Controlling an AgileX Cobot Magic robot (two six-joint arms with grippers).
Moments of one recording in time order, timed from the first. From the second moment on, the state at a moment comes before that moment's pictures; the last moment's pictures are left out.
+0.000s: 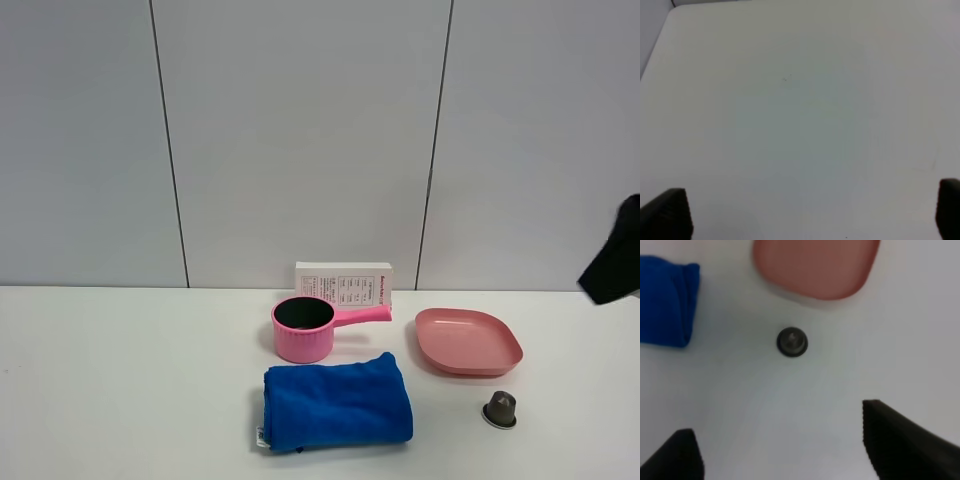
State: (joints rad) left arm 0.06 0.00 -0.51 0.02 1.05 0.04; right arm 0.23 1.18 -0.83 0.19 0.75 -0.34
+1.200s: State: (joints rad) left arm 0.06 0.00 -0.51 0.02 1.05 0.04; right arm 0.34 1.80 -0.83 -0.40 0.36 0.55
